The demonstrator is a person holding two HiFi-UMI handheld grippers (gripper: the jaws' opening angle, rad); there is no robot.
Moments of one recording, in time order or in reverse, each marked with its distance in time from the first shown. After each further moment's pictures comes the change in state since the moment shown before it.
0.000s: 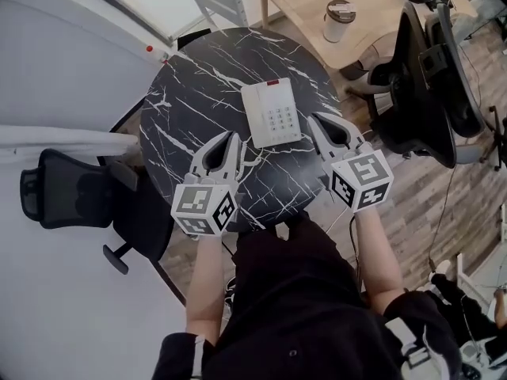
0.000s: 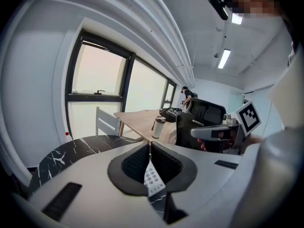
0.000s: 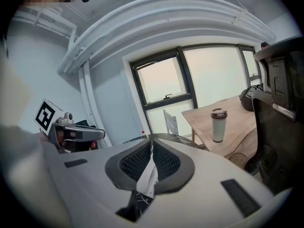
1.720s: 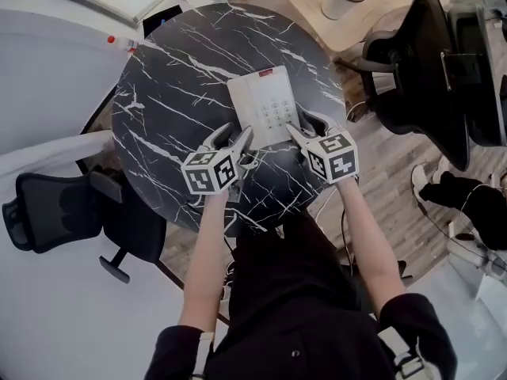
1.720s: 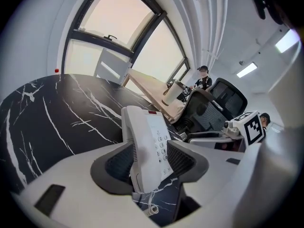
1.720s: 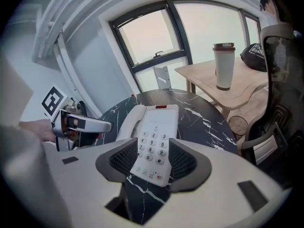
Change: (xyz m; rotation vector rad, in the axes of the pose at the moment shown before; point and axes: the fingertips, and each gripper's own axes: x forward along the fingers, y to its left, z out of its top) left arm 0.128 0.066 -0.167 -0.335 0.357 -0.141; right arm 0.111 -0.047 -0.171 0.099 0.421 -0.058
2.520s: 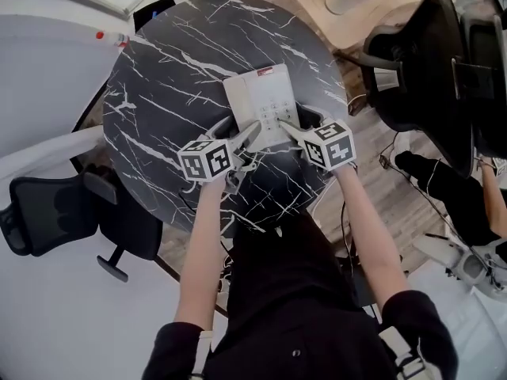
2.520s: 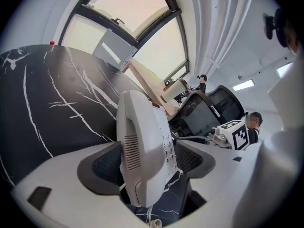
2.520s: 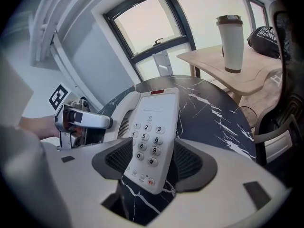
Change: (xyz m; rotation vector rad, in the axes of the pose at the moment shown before) left arm 0.044 0.011 -0.010 -0.125 0.056 -0.153; right arm 0.045 -0.015 -0.021 0.027 0.109 0.079
